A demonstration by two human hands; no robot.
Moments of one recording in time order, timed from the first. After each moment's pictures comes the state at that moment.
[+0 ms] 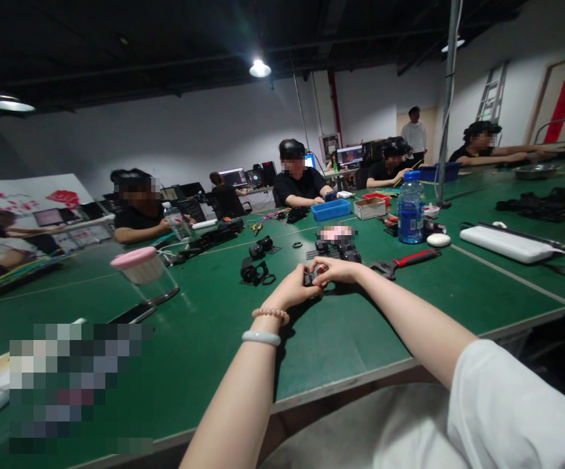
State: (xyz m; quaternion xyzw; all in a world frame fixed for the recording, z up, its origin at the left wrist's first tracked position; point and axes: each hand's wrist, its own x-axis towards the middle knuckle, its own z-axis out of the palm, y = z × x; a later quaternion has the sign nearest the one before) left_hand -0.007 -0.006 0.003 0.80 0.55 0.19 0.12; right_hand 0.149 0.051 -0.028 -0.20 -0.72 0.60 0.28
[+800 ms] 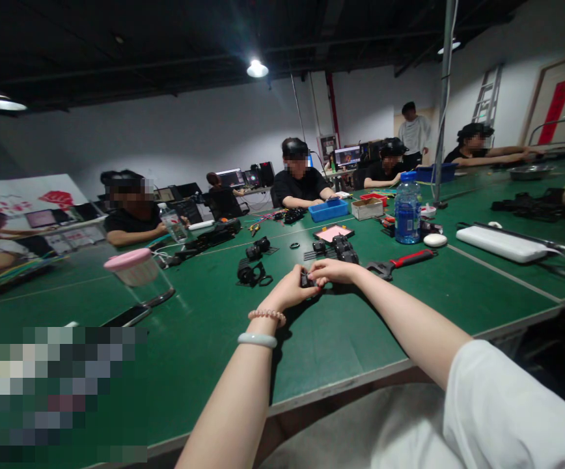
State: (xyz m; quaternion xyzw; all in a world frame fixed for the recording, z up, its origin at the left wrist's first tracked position) left_hand -0.009 -0.002 0.000 0.80 0.55 0.19 0.12; right_hand 0.143 0.061 -0.033 -0.24 -0.68 0.63 0.30
